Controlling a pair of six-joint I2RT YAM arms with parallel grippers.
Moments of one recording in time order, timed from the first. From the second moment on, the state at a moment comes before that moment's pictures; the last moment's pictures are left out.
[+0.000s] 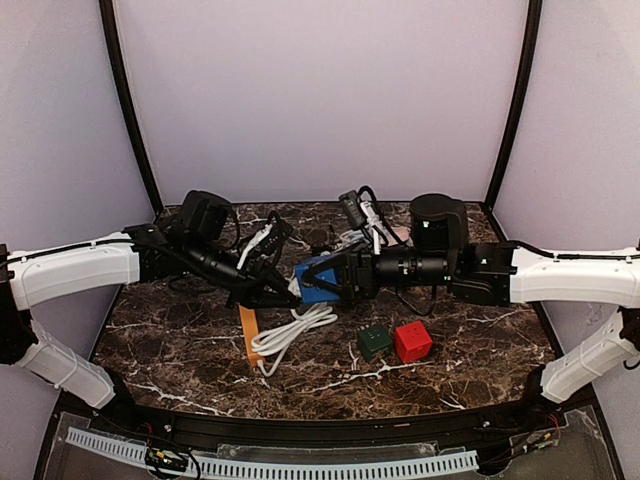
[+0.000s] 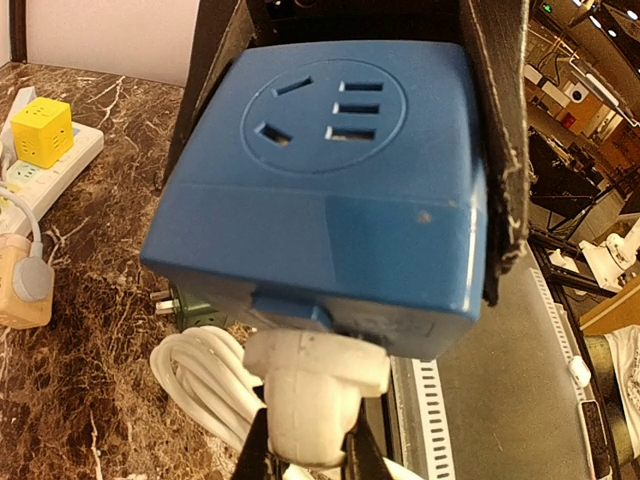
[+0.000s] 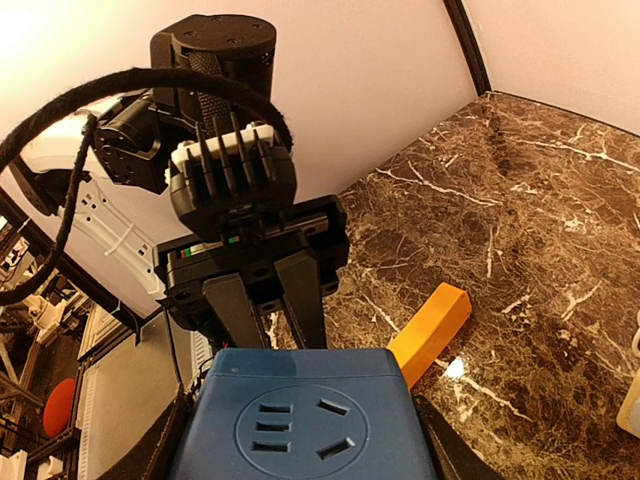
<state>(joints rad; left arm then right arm) -0.74 1.36 1.02 -0.33 0.89 0.15 1.04 1.36 1.00 0.10 -0.29 0.44</state>
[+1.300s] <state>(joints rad) -0.54 1.28 1.02 -0.40 0.66 0.17 1.13 1.33 1.01 -0.10 -0.20 0.33</state>
